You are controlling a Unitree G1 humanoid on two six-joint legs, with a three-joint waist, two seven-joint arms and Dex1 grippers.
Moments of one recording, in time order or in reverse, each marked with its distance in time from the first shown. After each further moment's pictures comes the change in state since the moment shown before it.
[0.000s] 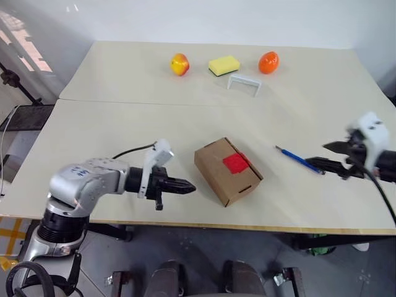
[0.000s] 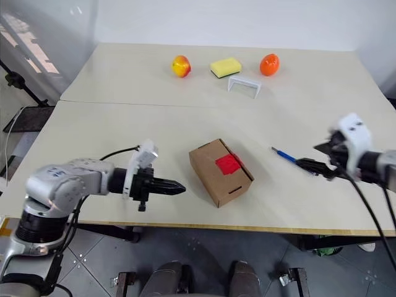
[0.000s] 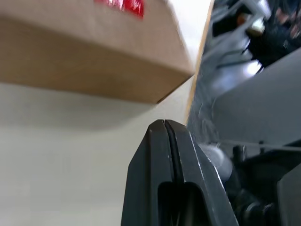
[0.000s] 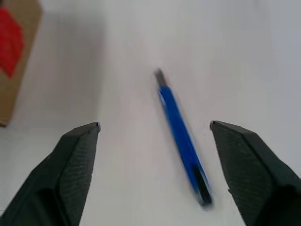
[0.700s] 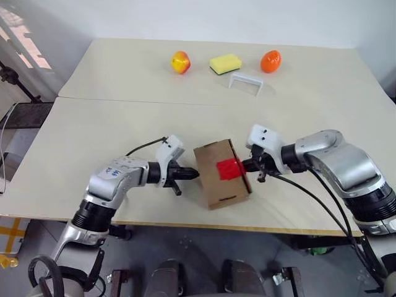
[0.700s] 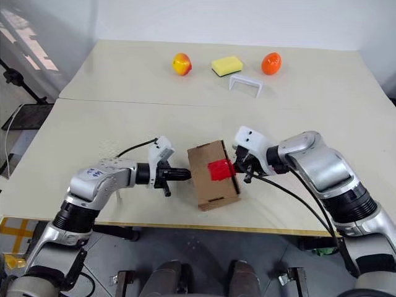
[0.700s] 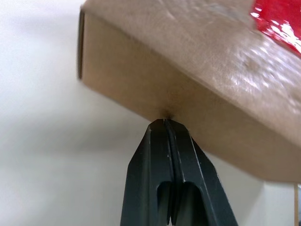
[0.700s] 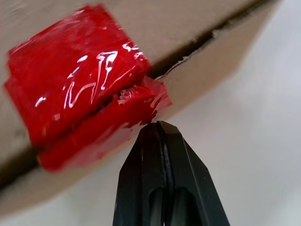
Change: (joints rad) left arm -0.065 -0.107 -0.032 0.238 0.181 -0.207 0.106; right arm -0.296 0.295 0.437 -0.108 -0.173 0.121 0.193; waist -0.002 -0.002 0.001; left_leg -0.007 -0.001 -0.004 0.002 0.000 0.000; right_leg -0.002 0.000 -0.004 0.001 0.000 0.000
